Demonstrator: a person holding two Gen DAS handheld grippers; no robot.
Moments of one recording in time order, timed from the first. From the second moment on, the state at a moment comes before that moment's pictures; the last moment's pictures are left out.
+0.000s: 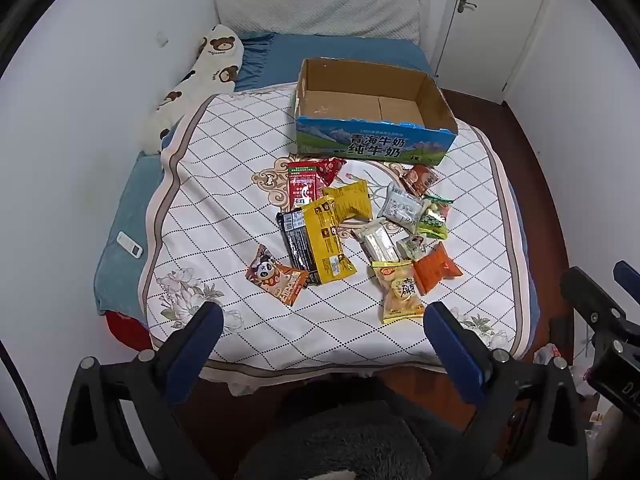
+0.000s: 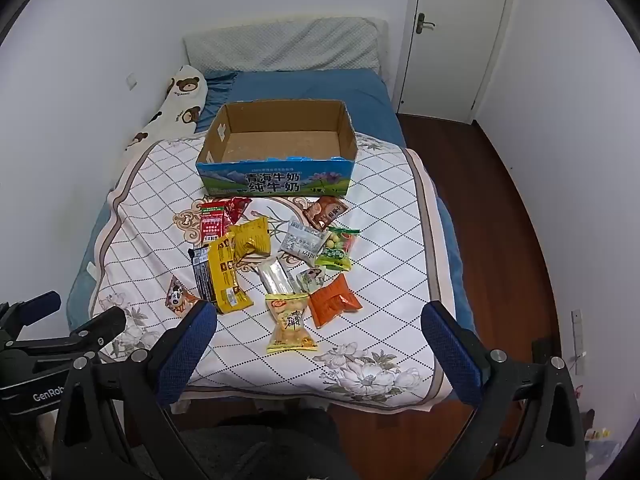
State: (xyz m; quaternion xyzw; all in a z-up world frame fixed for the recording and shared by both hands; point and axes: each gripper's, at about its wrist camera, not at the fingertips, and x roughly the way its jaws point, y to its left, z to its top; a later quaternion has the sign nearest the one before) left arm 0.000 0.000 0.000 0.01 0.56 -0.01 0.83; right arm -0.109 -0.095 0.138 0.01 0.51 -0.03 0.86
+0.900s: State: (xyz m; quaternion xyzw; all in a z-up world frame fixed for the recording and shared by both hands) left arm -0.004 0.005 0.016 0.00 0.55 -0.01 0.84; right arm -0.122 -0.093 0.145 0.02 0.51 -0.04 0.86
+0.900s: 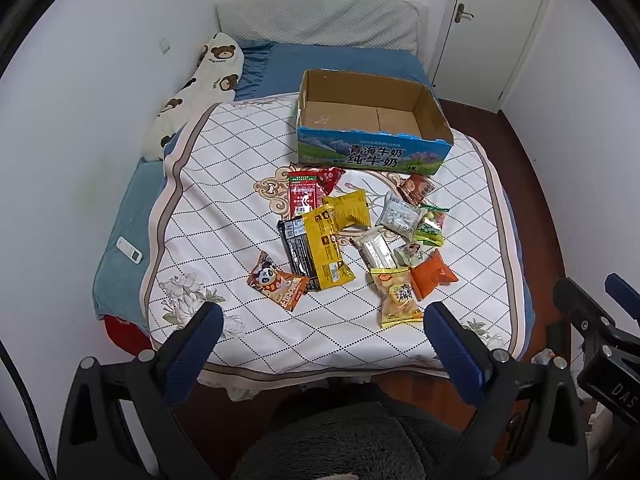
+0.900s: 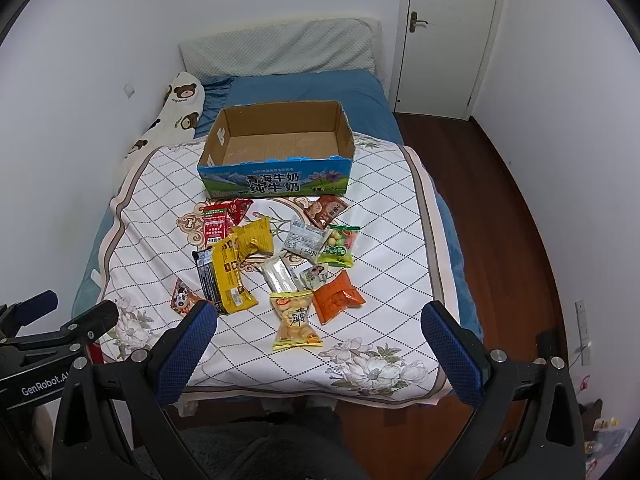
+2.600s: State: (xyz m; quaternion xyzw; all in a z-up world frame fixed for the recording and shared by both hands) left arm -0.006 0.009 0.024 0.01 0.53 -0.02 0.85; right arm -0.122 -0.091 0.148 0.02 0.50 -0.04 0.87
